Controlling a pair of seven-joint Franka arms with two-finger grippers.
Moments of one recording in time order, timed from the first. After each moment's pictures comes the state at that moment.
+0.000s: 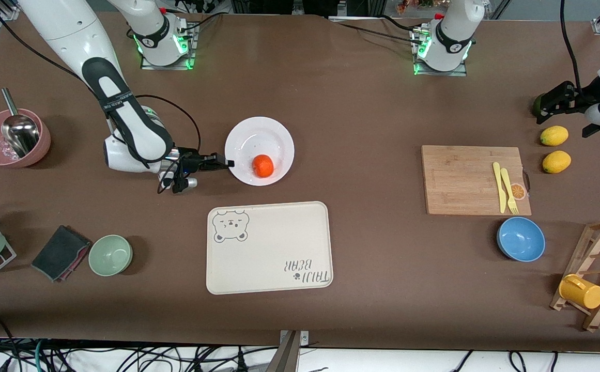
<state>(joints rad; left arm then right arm) -0.06 -0.08 0.11 -1.73 -0.02 1.66 0.35 0.00 0.54 0.26 -2.15 1.14 2.27 -0.77</state>
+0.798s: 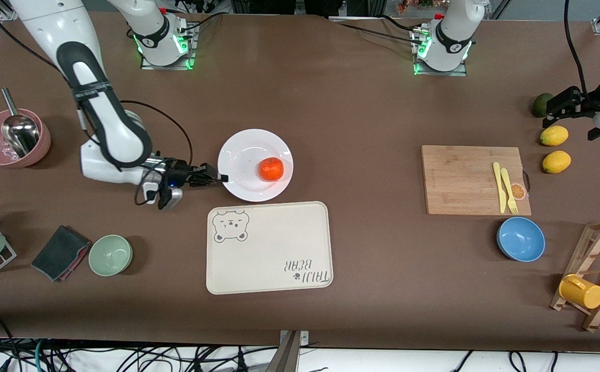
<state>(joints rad) -0.03 -0.07 0.11 -1.73 -0.02 1.67 0.35 0.00 0.48 0.20 -1.98 1.14 2.13 -0.78</state>
